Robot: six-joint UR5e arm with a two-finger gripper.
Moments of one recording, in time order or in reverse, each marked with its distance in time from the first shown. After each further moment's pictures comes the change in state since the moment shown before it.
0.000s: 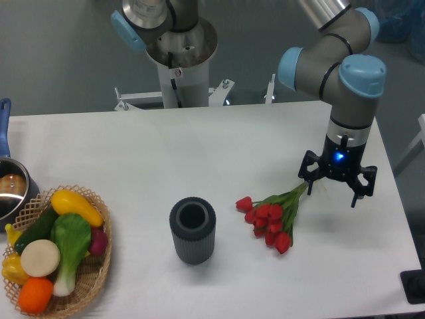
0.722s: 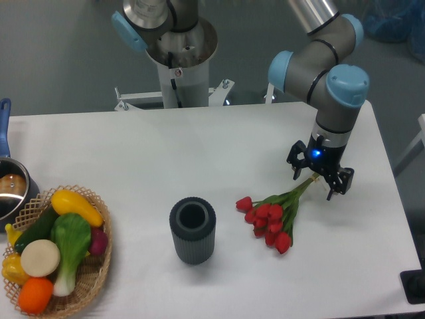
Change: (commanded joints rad) arm 0.008 0.008 -0.118 -0.006 0.077 0.279
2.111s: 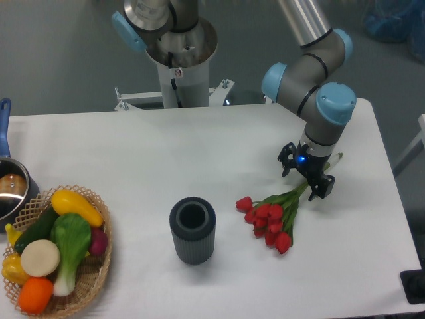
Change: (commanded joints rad) arm 0.003 -0.052 -0.032 0.014 0.020 0.077
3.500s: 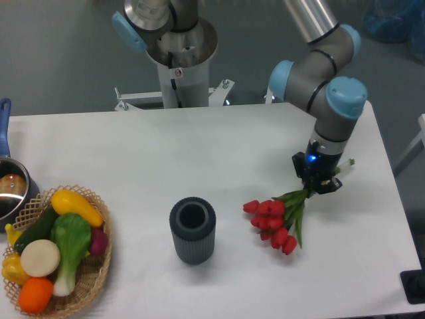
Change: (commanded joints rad) arm 0.061 0.028 0.106 -0.003 -0.207 -0.038
